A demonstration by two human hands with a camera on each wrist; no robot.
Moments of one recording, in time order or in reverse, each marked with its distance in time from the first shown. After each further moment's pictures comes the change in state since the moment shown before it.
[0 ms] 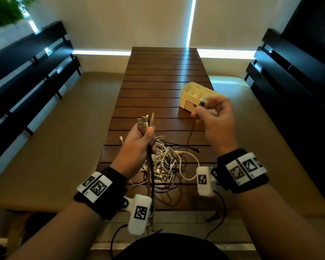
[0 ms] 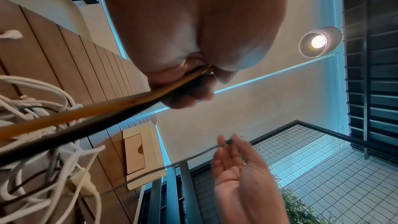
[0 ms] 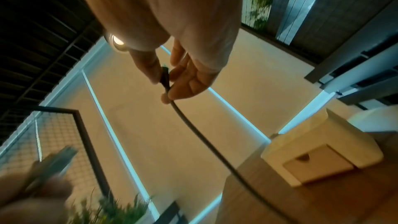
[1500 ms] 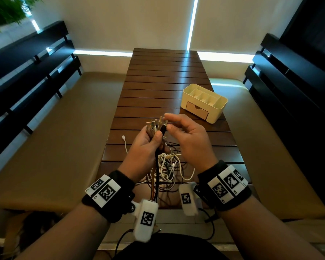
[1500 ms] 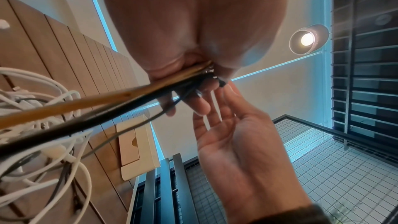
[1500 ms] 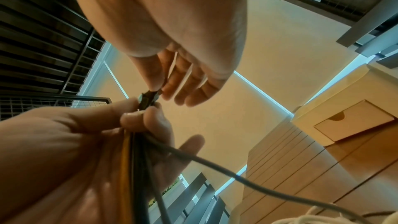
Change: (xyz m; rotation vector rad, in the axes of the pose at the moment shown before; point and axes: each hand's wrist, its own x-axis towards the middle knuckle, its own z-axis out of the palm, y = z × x) left_hand -0.018 0.001 0.003 -0.048 -0.043 0.027; right_hand -0.055 0.007 0.042 -0.145 -0.363 -0.060
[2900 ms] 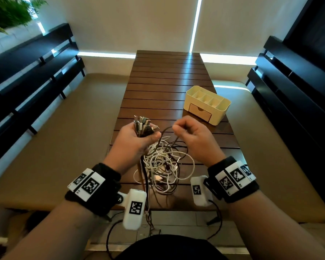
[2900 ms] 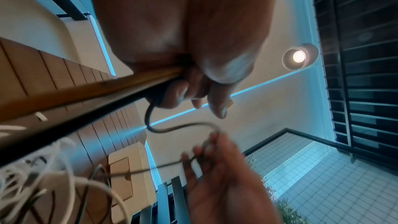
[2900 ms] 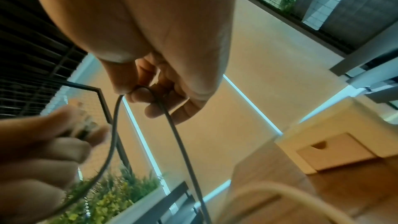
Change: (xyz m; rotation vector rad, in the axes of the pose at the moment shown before) left_hand 0.006 0.023 -0.037 0.281 0.069 0.031; right_hand 0.011 0.004 -0.015 -0.224 -0.159 -0.008
